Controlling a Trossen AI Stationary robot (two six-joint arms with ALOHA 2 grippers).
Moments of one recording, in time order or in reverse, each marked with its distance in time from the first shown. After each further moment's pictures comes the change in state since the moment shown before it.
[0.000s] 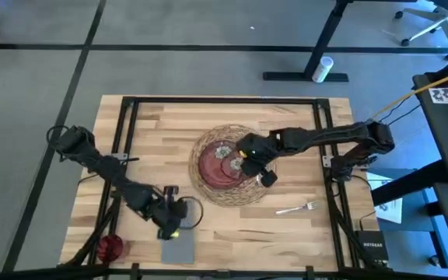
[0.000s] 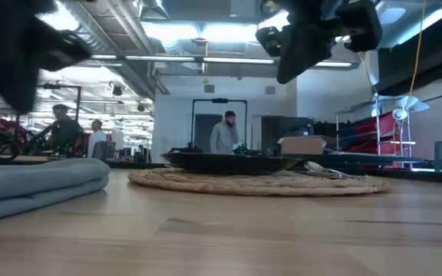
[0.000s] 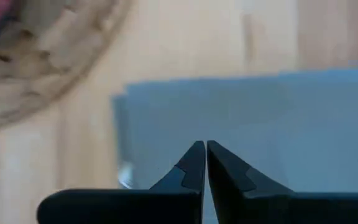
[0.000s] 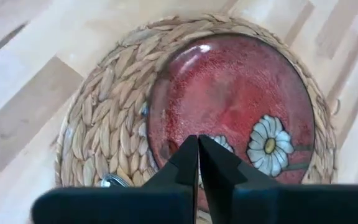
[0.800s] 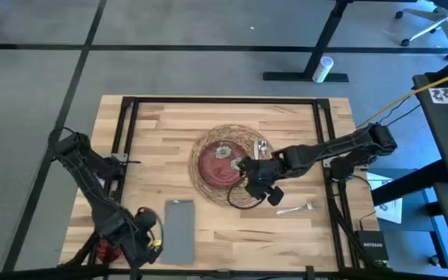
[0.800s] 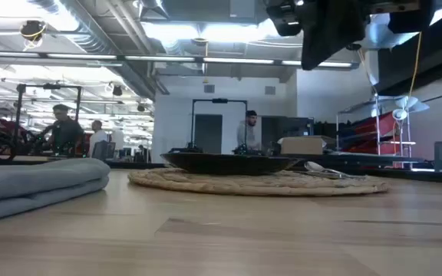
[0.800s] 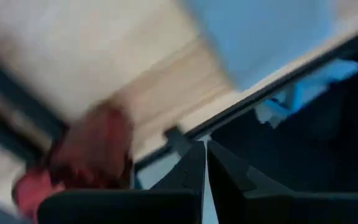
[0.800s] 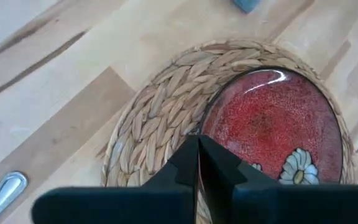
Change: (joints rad) left arm -0.262 0.080 0.395 -0.456 0.346 -1.432; right arm 0.170 0.000 -0.001 -0.027 0.081 0.046
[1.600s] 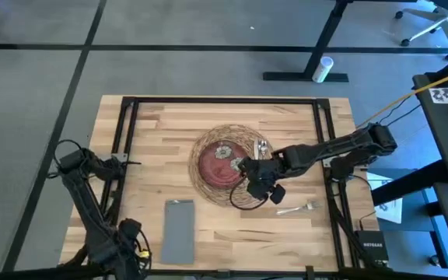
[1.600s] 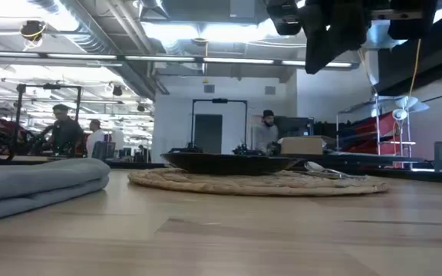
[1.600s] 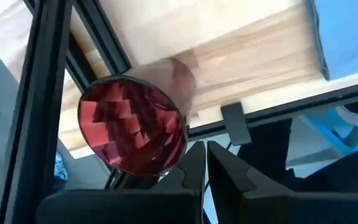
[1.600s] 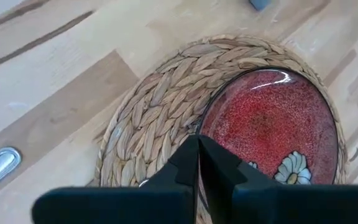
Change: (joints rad) left arm -0.078 0.160 0.231 -0.303 0.082 -0.173; right arm -0.003 0.000 0.000 -0.029 0.001 -0.103
